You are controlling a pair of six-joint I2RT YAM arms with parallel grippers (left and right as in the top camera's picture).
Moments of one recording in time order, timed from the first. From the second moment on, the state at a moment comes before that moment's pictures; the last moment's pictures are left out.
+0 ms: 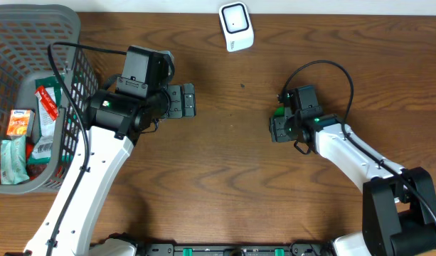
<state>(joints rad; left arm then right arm) -0.30 1.40 1.39 -0.96 0.07 -0.31 0.29 1.66 0.91 -0.38 -0.03 0.15</state>
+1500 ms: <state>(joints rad) -0.30 1.40 1.39 -0.96 0.07 -0.31 0.26 2.04 1.48 -1.27 -0.39 0.12</state>
